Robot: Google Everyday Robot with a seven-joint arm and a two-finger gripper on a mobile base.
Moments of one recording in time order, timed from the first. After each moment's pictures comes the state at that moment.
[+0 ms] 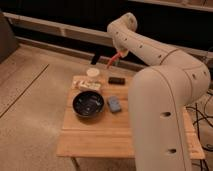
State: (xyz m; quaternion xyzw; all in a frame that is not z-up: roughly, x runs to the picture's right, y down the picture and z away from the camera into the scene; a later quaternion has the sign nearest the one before) arm 0.086 -0.226 0.854 -0.06 0.00 -0.32 0.94
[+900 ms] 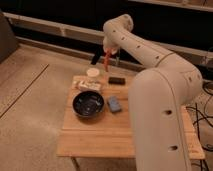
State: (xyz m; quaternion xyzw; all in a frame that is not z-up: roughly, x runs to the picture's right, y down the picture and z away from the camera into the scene) arm 0.027 -0.228 0.858 0.00 -0.09 -0.61 0.78
